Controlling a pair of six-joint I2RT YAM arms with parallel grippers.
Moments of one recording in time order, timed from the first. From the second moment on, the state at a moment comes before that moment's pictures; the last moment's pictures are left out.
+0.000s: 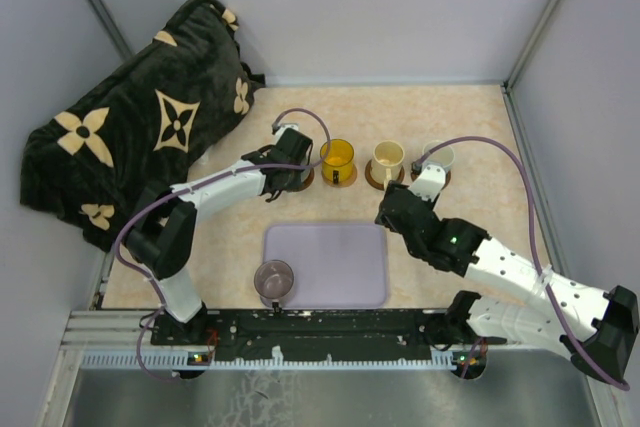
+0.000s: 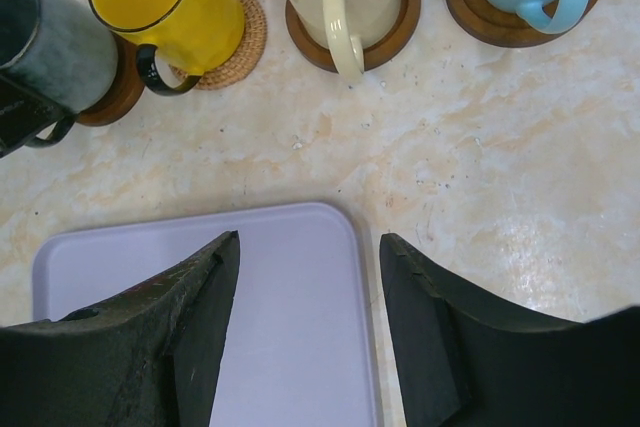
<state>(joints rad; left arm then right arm) -0.65 1.76 1.21 -0.40 -0.40 -0.52 0.92 0.90 0.77 -0.59 0.71 0.84</state>
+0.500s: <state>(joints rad) -0.65 1.76 1.21 -0.40 -0.40 -0.55 0.92 0.90 0.77 -0.59 0.71 0.84</state>
